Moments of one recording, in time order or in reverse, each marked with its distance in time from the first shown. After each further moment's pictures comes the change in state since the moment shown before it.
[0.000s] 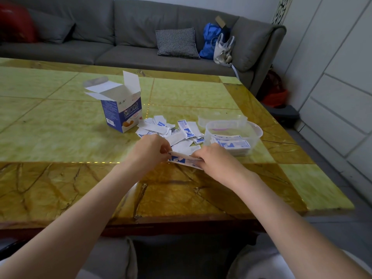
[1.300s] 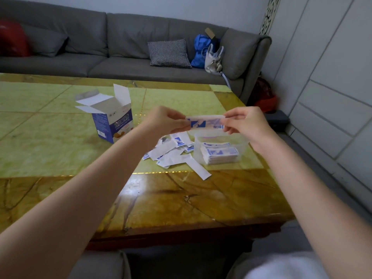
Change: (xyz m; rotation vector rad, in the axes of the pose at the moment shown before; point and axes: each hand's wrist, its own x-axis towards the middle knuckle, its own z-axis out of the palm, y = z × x) left_hand 0.045 0.059 -0.040 -0.824 -0.015 -0.112; right_hand 0.009 0.064 -0.077 0.809 0.473 0.332
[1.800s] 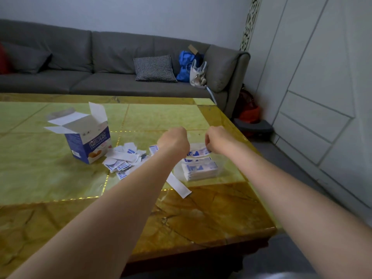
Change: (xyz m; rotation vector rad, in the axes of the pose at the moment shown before) left_hand 0.043 0.012 0.083 0.812 0.077 -0.038; right_hand 0.046 0.021 0.008 -0.858 -0.190 0.037
